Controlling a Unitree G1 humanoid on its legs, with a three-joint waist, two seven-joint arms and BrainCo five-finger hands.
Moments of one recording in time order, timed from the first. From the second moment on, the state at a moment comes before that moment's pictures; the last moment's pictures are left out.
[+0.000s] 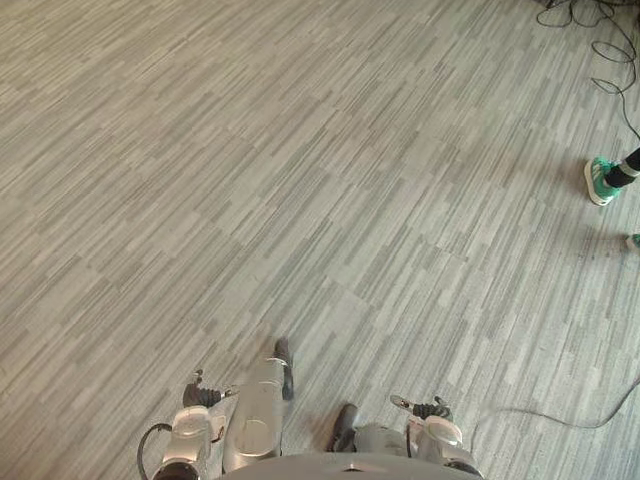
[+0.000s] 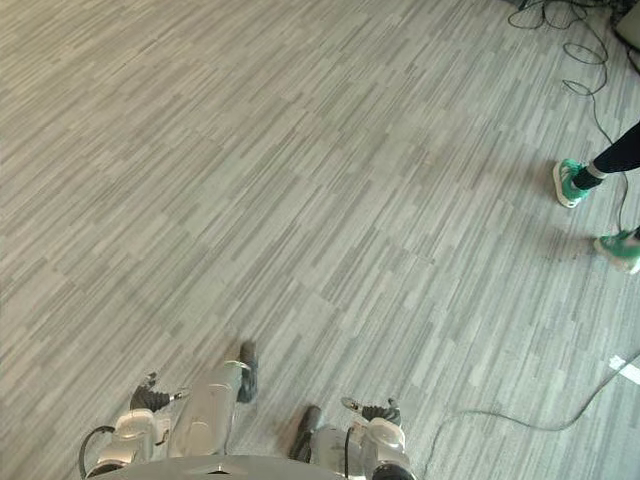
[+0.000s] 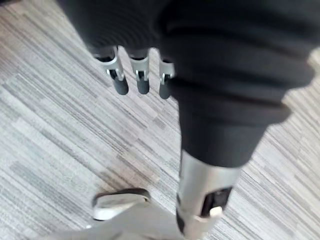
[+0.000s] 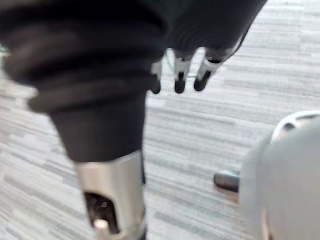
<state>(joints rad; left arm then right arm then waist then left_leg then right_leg) 0.05 0.05 0.12 0.90 0.04 -0.01 0.20 -0.01 -0.02 -0.32 0.96 0.05 0.00 -0.31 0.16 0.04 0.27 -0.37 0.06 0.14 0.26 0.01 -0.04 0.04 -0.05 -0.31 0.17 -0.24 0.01</state>
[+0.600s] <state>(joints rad) 0.05 0.03 0.08 0.88 0.04 0.00 0.18 0.06 0.03 -0.36 0.82 0.05 0.00 -0.27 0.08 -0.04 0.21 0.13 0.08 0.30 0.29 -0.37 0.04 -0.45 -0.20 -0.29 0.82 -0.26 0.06</state>
